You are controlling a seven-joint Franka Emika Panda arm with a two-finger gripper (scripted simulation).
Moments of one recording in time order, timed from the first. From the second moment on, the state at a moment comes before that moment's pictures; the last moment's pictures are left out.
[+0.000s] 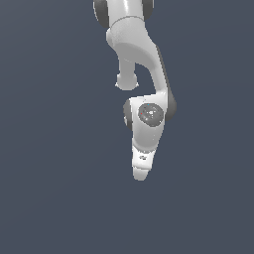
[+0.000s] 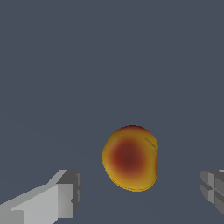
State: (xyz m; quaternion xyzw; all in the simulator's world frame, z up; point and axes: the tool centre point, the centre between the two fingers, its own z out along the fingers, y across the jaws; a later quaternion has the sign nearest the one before) arm 0.067 0.062 0.081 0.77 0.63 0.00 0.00
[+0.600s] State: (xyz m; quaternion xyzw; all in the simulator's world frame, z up) arm 0.065 0.062 0.034 0.77 0.63 0.00 0.00
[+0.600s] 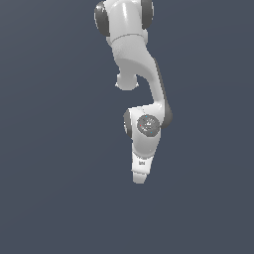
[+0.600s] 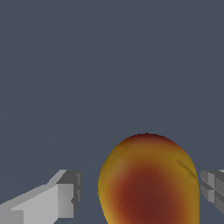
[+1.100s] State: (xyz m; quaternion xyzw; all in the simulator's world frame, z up) arm 0.066 0.062 0.034 0.77 0.63 0.00 0.00
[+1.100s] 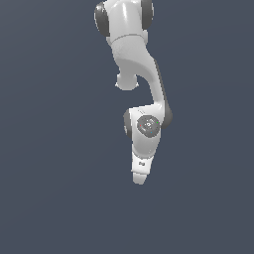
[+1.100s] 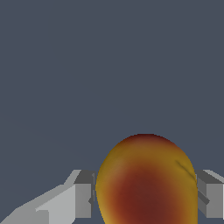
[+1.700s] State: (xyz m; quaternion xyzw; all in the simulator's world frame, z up) arm 0.057 0.057 0.035 0.77 0.63 0.00 0.00
